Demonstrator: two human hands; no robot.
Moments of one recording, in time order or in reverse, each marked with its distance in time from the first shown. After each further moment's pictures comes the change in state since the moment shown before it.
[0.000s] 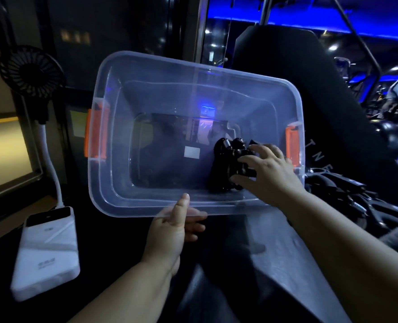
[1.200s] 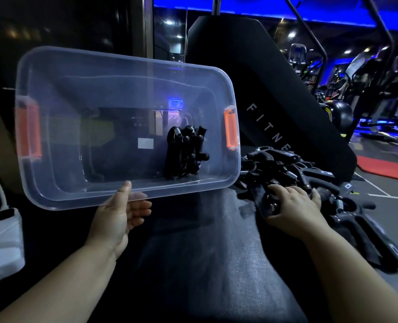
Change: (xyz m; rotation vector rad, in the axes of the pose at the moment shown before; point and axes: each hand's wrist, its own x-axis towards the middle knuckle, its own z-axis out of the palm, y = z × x) left_hand -0.003 -0.007 0.002 0.062 -0.003 0.017; right_hand -0.158 0.110 -0.015 -0.104 -0.251 0.470
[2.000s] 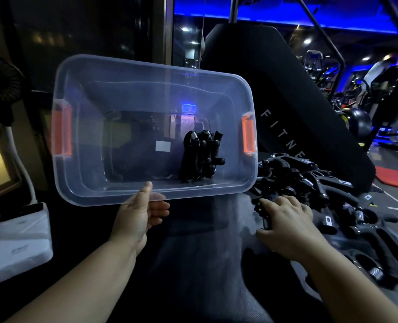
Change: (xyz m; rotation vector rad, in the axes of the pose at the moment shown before) left_hand 0.000 0.001 -0.001 -0.018 -0.005 0.001; right_hand -0.033 -0.063 -0.024 0.001 -0.067 -0.166
